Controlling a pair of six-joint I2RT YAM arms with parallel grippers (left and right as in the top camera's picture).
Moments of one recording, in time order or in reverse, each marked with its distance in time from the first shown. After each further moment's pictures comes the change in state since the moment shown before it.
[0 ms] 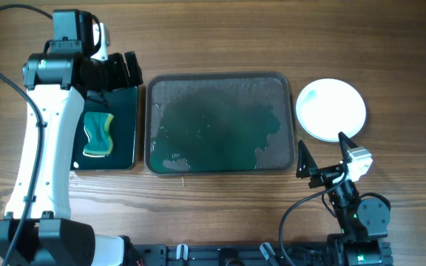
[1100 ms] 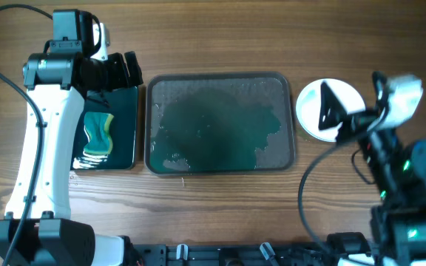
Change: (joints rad) left arm 0.000 0.000 0.000 0.000 0.000 0.000; right arm 0.000 0.577 0.711 -0.146 0.003 -0.065
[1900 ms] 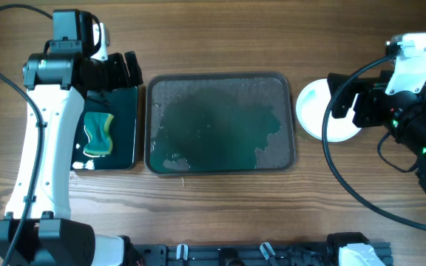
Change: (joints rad) left arm 0.000 0.000 0.000 0.000 -0.001 0.000; right arm 0.000 0.498 0.882 -0.956 0.020 -0.001
